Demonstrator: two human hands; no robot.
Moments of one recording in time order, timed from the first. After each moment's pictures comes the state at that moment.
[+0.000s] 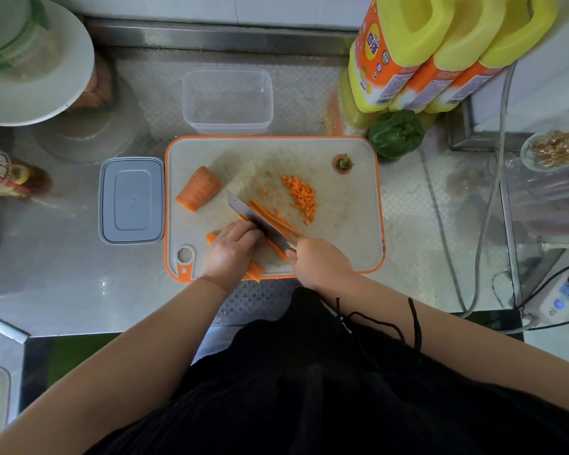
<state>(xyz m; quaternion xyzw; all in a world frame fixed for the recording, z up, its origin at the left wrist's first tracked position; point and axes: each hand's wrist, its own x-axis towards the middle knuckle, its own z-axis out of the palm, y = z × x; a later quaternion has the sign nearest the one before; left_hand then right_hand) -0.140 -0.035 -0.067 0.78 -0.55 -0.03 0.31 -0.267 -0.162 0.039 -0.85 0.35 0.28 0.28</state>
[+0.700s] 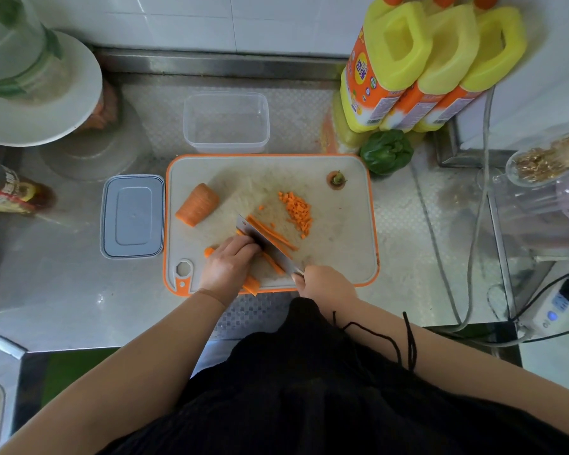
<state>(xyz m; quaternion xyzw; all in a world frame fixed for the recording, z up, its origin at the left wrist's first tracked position) -0.140 -0.034 -0.066 0.77 -0.55 -0.01 0.32 -0.293 -0.159 0.025 -0.85 0.36 0.29 0.26</state>
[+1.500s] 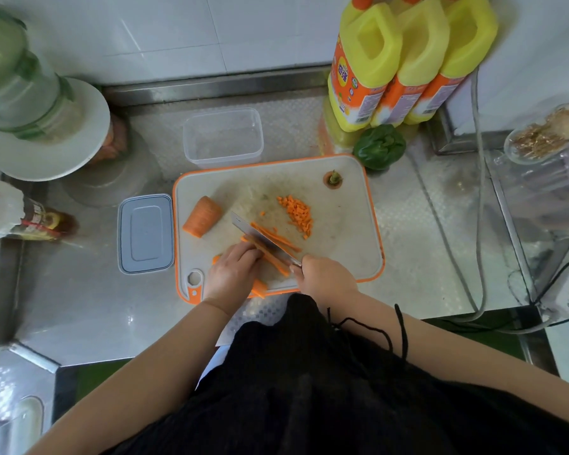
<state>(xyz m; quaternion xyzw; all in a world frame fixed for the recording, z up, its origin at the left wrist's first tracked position) -0.143 -0.028 -0.046 0.80 -0.54 -0.04 0.25 -0.291 -0.157 0.031 -0.88 0.35 0.19 0.26</state>
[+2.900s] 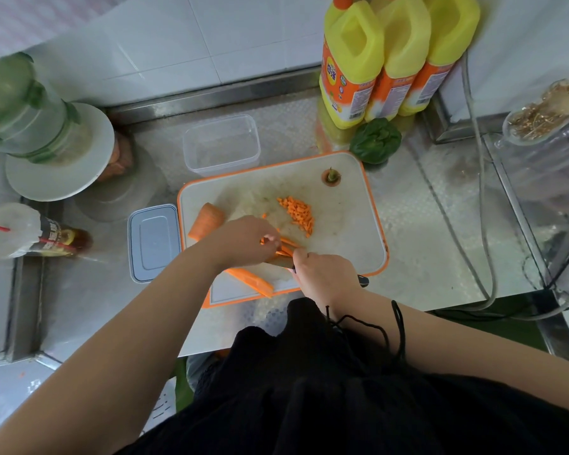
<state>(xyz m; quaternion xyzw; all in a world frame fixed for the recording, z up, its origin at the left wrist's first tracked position) -0.111 -0.102 0.069 0.73 -0.57 -0.38 0.00 -0.294 -0.148 0.028 -0.95 0.28 0.05 0.10</state>
